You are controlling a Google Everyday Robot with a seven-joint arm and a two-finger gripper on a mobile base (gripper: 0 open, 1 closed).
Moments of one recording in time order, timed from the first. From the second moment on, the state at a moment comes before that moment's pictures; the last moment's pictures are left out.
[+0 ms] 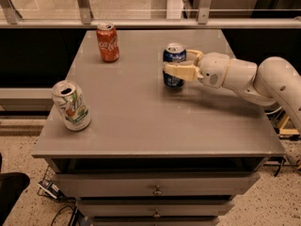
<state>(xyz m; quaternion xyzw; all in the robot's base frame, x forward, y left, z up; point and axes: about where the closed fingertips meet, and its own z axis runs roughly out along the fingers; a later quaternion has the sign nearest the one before) 0.636 -0.092 0.904 -0.37 0.60 0.37 0.60</state>
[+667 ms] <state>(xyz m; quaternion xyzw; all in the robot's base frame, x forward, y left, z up) 0.636 -0.086 0.905 -0.38 0.60 0.37 0.60</state>
